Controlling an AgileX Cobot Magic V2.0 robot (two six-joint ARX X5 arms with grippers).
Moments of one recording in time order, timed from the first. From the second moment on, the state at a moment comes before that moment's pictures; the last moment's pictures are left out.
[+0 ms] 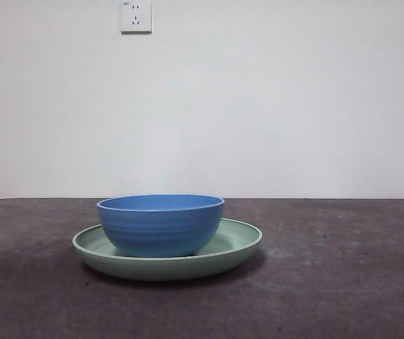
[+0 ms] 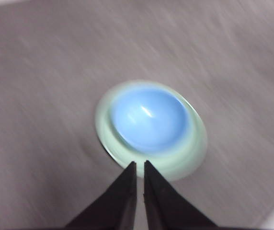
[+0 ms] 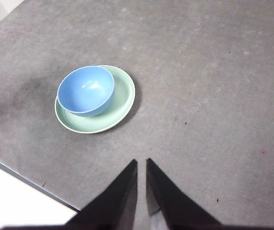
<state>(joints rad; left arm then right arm) -0.34 0.57 0.89 -0.82 0.26 0.05 0.48 0.62 1.35 -1.34 -0.08 0.18</state>
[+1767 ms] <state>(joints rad) -0.03 0.00 0.03 -0.18 0.00 -0.11 0.48 0.62 1.35 -1.34 -0.08 0.18</state>
